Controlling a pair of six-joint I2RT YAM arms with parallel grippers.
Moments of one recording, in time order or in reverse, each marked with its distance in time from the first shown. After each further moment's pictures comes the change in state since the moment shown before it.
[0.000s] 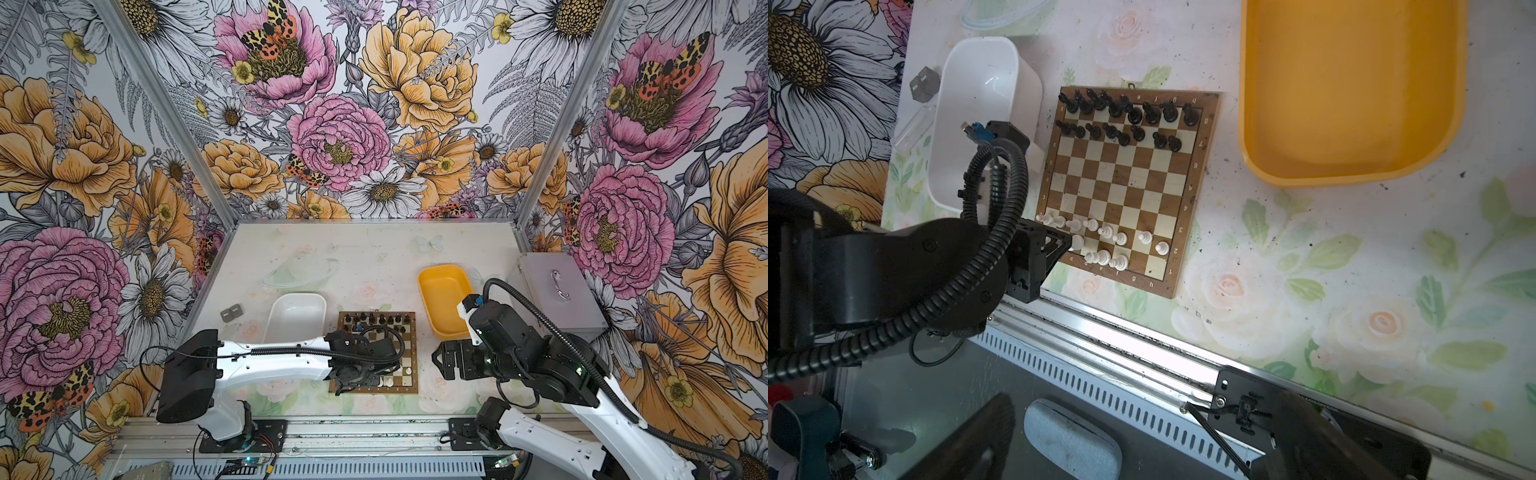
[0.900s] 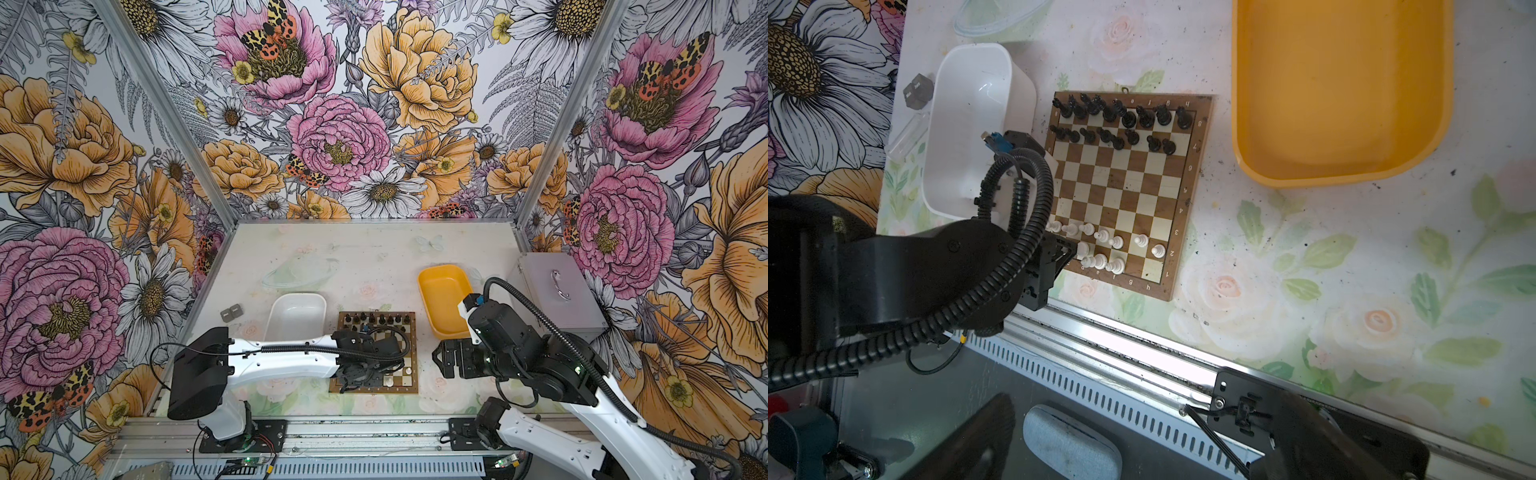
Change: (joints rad) left arm 0.010 0.048 0.030 0.006 0.035 0.061; right arm 0.000 0.005 0.000 0.000 0.013 0.014
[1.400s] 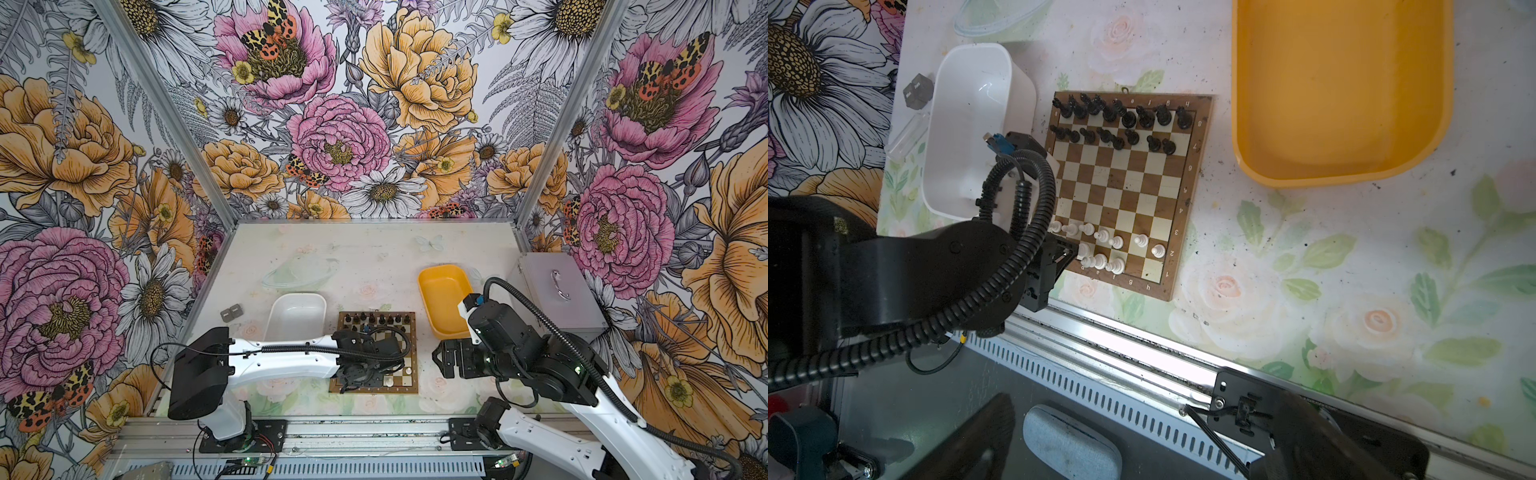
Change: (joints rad) left arm 0.000 0.000 0.000 0.000 0.004 0.008; right arm 0.000 0.000 0.000 0.000 0.000 0.000
